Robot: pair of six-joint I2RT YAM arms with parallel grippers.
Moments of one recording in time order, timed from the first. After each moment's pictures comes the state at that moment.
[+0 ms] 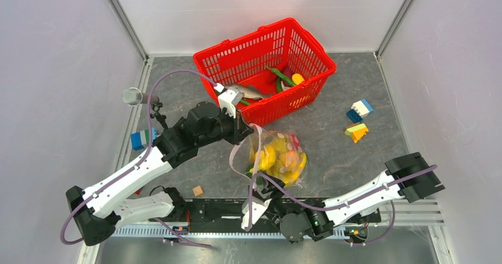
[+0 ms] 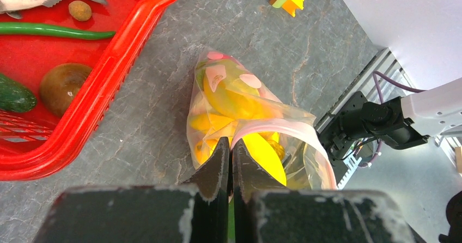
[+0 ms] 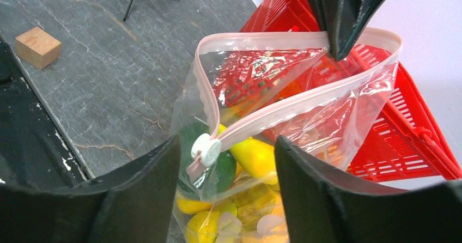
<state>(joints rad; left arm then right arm) -0.85 1.00 0.99 -0.40 0.06 -0.42 1.92 1.29 0.59 0.59 1.19 -0.55</state>
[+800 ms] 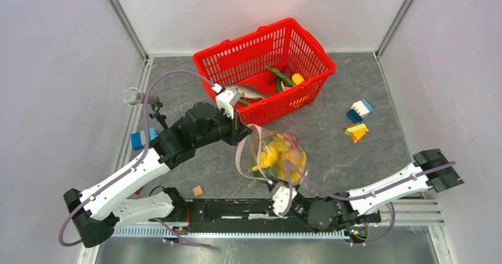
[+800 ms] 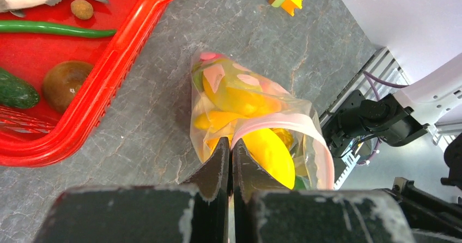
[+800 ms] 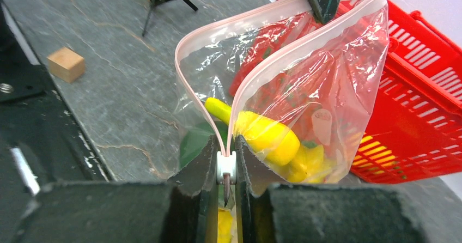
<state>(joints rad) -0.85 0.98 0.99 -0.42 0.06 -0.42 1.89 1.02 0.41 0.59 1.06 -0.40</state>
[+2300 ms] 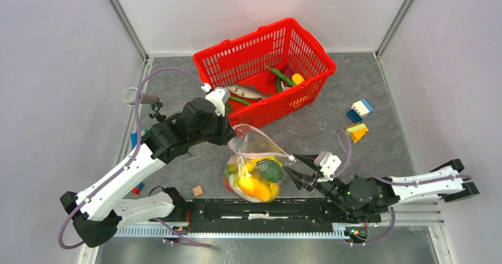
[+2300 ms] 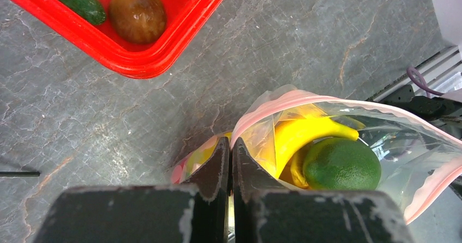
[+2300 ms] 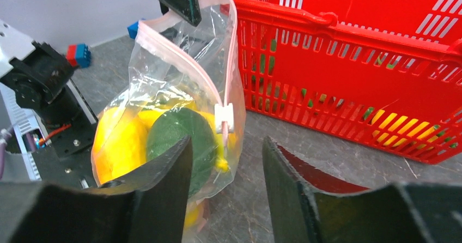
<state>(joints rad) -0.81 1.00 1.14 -0.79 -0.06 -0.49 1.74 0.44 0.43 0.05 0.89 -0.09</state>
